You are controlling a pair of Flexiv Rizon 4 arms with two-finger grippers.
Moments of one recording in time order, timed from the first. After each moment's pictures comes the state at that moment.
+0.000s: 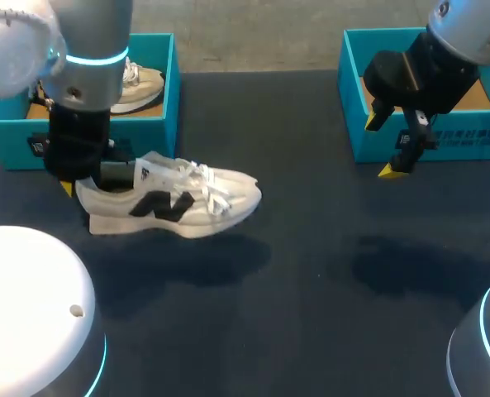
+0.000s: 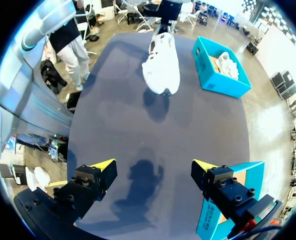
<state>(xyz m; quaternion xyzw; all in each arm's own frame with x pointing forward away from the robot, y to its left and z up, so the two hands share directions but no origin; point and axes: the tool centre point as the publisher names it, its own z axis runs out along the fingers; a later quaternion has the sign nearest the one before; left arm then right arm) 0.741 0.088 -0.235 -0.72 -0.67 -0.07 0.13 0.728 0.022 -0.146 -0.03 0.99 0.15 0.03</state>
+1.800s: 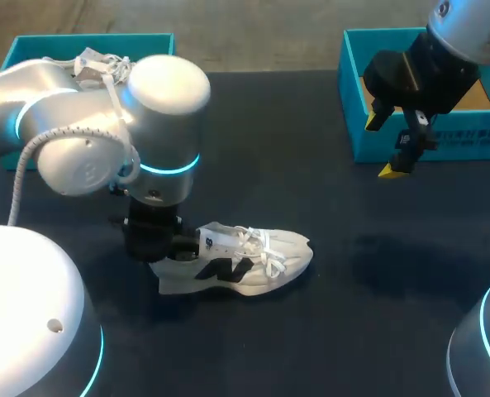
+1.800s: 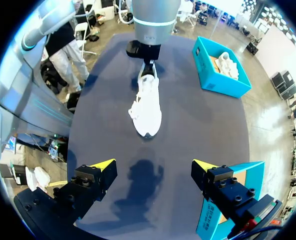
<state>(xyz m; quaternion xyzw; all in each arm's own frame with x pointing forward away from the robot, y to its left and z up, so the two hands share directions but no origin) 0.703 -0.003 -0.371 -0.73 -0.68 -0.06 0.09 0.728 0.022 -0.146 -0.03 0.99 0.15 0.03</state>
